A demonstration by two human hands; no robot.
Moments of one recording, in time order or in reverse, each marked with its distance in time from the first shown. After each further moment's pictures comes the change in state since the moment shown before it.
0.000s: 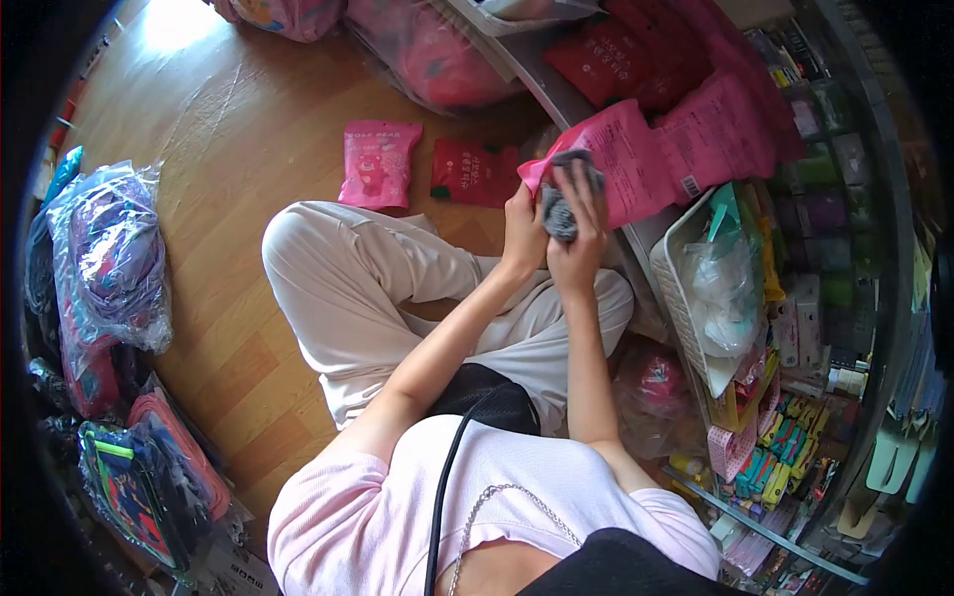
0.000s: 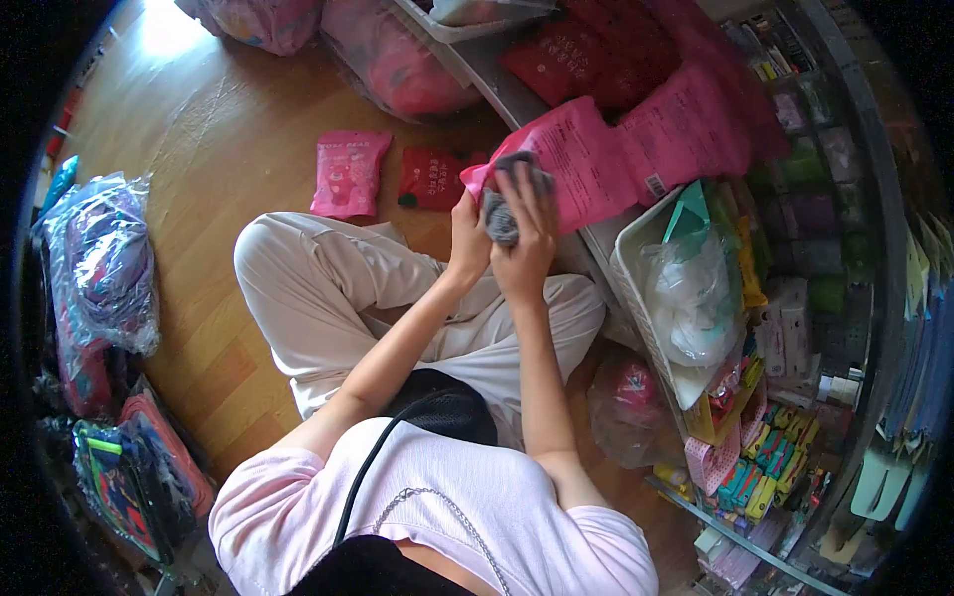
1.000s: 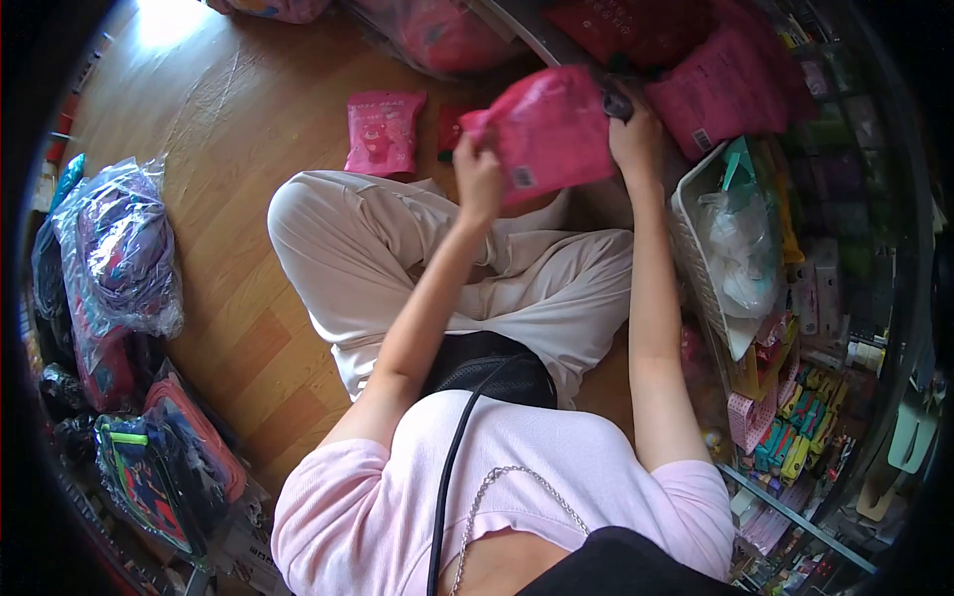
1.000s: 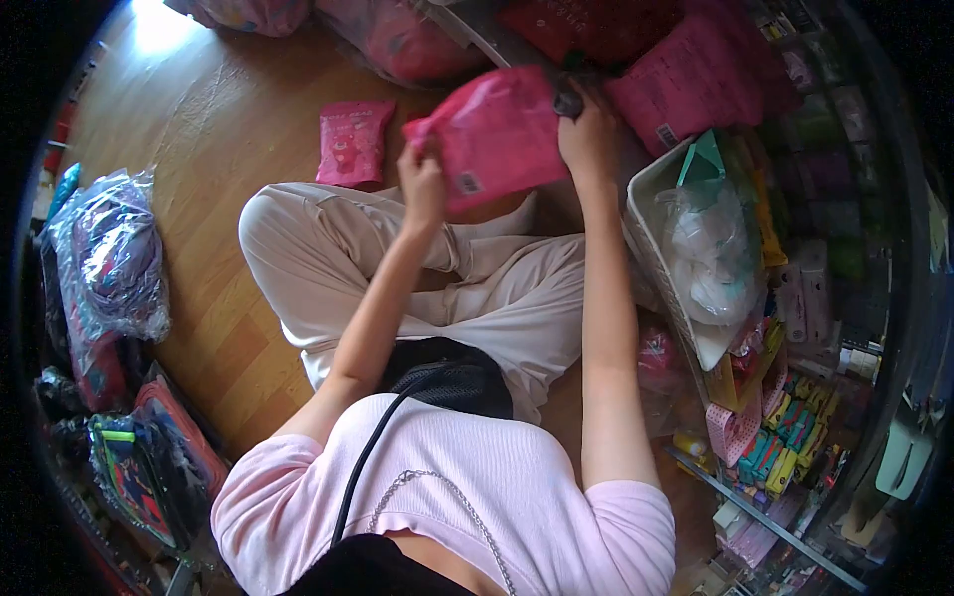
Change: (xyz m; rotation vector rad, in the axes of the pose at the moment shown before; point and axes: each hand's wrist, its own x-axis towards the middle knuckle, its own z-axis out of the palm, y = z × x) left_hand 0.018 -0.002 -0.062 0.072 0.062 -0.078; right_hand 0.063 0.081 -0.014 -0.192 -0.156 0.309
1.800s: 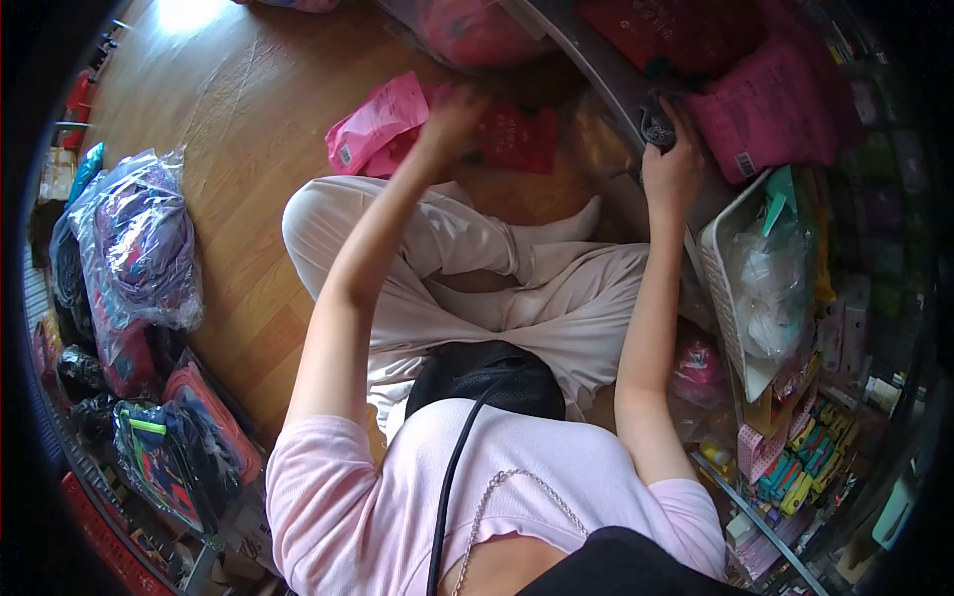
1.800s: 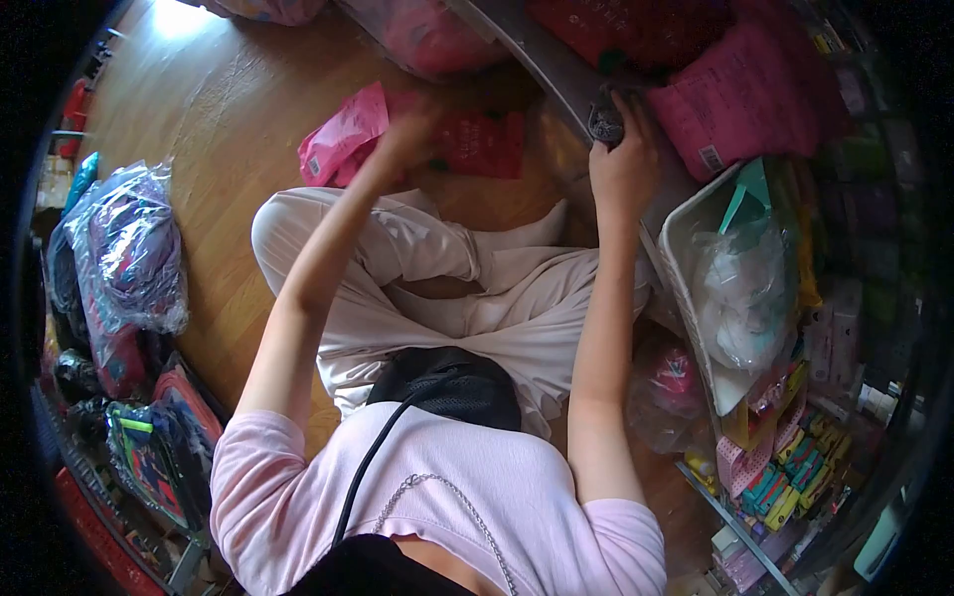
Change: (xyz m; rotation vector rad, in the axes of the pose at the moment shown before) left_hand 0.136 -0.103 -0.079 1.332 -0.716 0.584; right_hand -0.012 -0.001 0.006 -0.058 0.144 -0.012
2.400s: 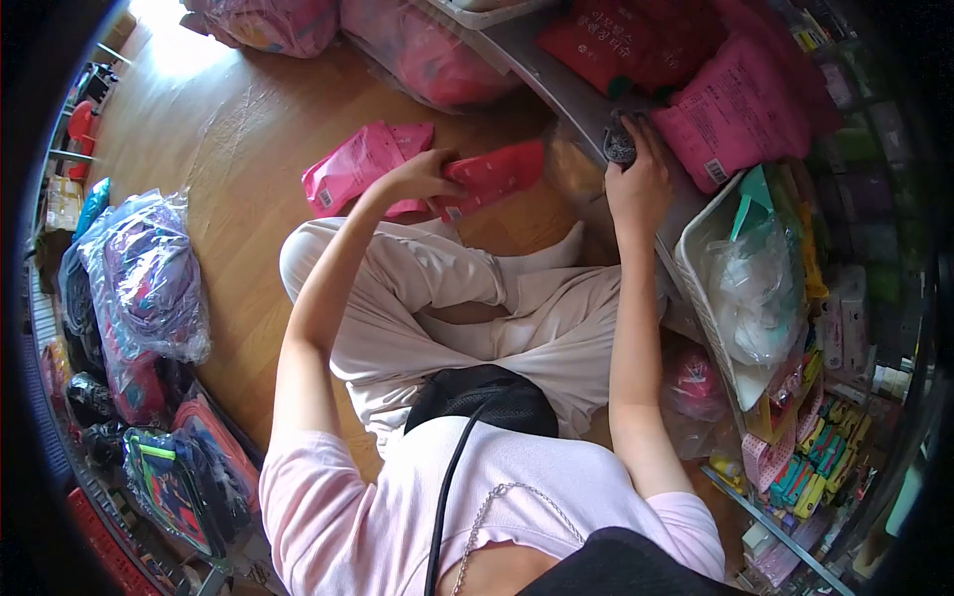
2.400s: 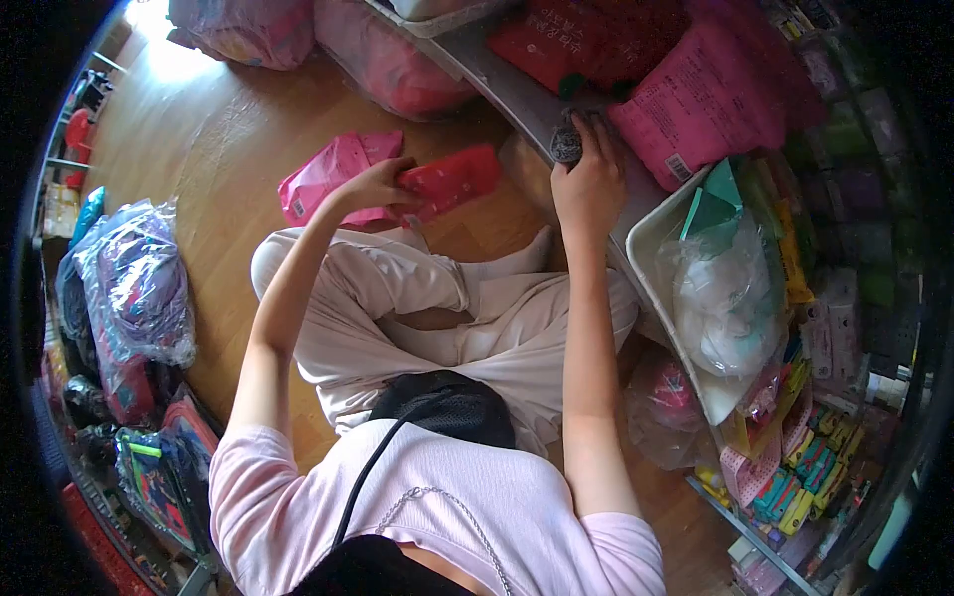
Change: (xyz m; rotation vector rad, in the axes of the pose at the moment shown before) left_hand 0.003 0.027 -0.100 -0.933 -0.704 -0.416; right_hand 0.000 -0.001 0.002 -0.065 0.073 -0.006
